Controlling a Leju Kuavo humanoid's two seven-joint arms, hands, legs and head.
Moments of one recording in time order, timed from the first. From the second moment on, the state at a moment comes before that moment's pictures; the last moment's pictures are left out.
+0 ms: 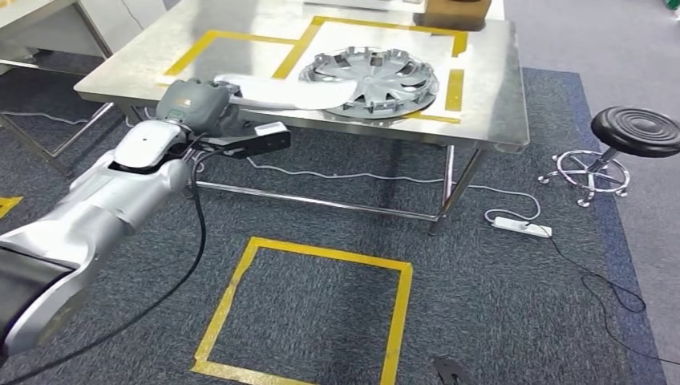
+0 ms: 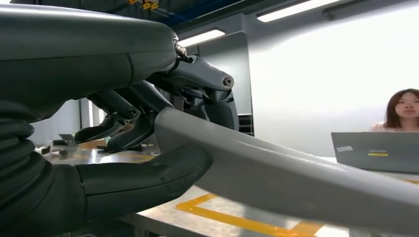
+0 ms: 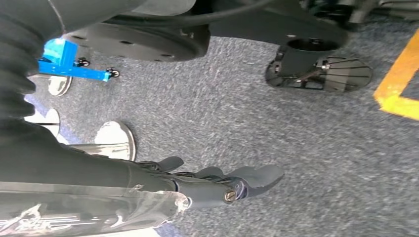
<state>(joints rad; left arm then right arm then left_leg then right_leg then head) -1.12 -0.06 -0.56 -0.43 -1.26 0.36 -0.13 -0.19 0.18 -1.12 -0.19 1.33 -0.13 0.05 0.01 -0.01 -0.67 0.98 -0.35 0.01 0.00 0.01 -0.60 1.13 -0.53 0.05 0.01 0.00</state>
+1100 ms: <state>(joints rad) -1.14 0.00 -0.56 -0.42 -1.26 0.34 -0.13 -0.19 0.18 -1.12 -0.19 1.34 -0.13 0.05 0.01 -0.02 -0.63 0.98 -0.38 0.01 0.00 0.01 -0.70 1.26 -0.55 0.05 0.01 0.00</state>
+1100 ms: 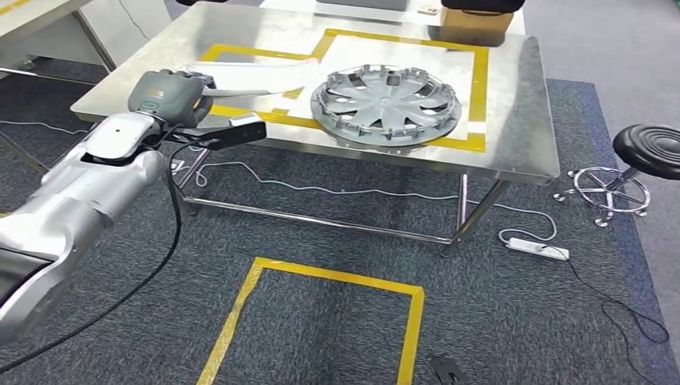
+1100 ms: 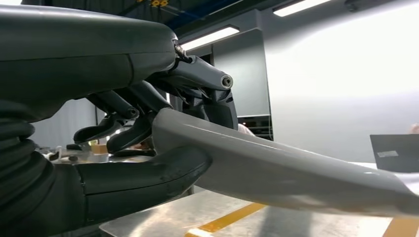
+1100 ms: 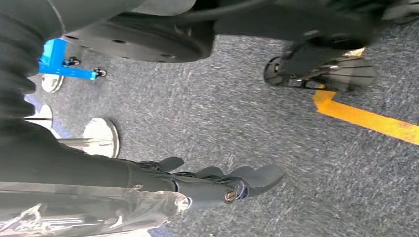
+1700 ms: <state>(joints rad) -1.15 -0.01 -0.56 -0.42 -1.26 0.34 -0.13 -0.20 0.18 -1.12 -0.19 1.35 -0.14 0.05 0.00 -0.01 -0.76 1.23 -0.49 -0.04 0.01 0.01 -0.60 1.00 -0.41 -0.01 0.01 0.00</state>
